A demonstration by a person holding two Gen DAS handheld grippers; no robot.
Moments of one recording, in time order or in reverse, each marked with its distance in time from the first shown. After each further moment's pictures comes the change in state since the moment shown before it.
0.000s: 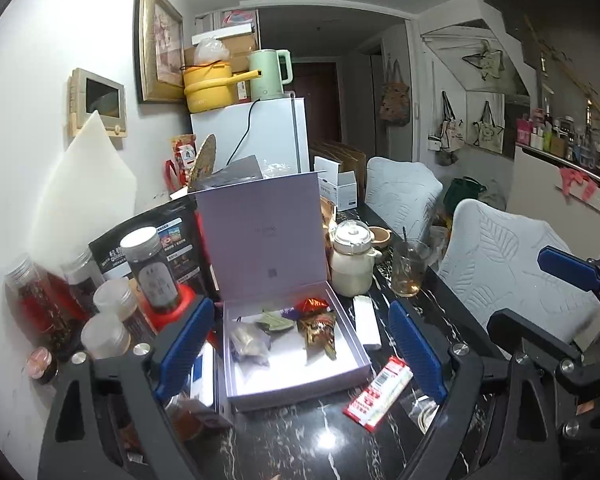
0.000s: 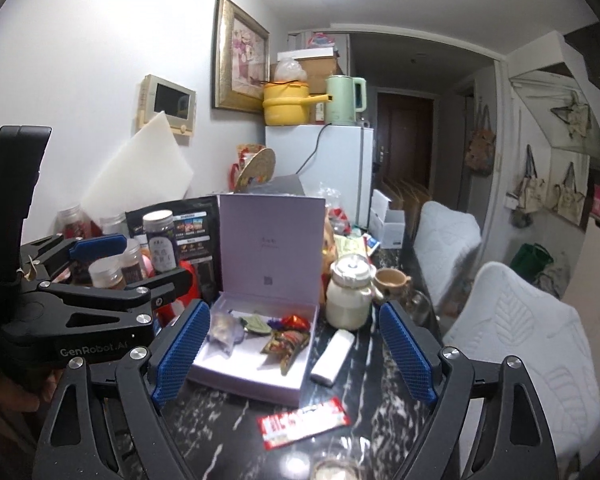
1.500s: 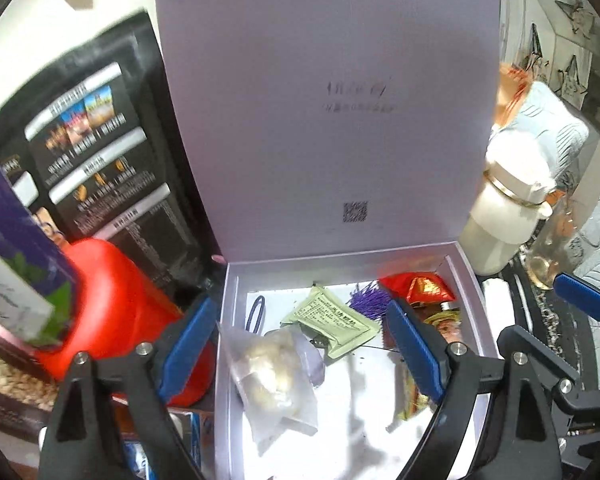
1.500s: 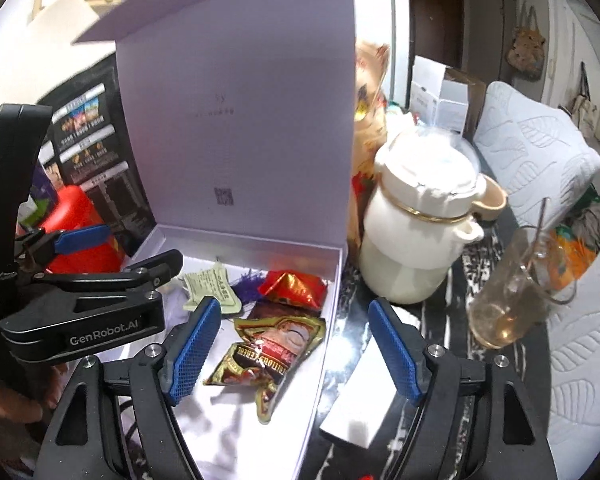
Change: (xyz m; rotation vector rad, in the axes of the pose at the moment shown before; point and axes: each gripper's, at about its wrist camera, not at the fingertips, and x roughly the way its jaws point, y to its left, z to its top) left arm 0.308 0.055 -0.012 -0.132 0.394 0.147; right arm 0.313 -0.020 -0.038 0.047 0.411 0.090
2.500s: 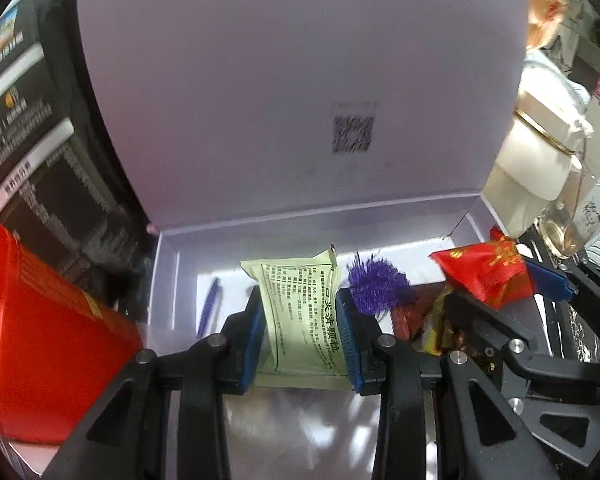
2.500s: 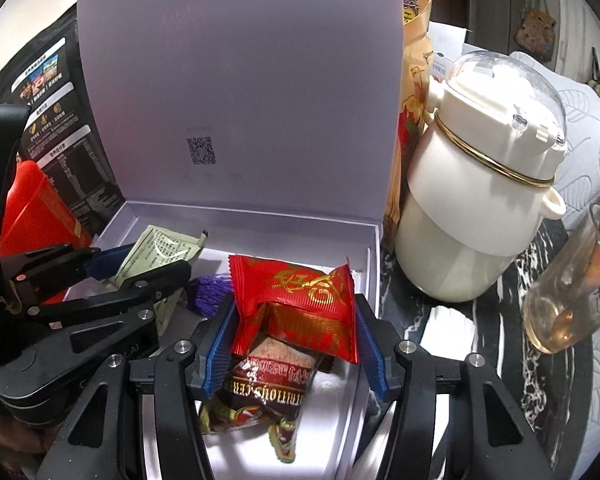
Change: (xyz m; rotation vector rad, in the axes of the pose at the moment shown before) left arm 0.088 0.003 -0.021 0.028 0.146 -0.107; right arm 0.078 0.005 -0.008 0.004 0.095 0.009
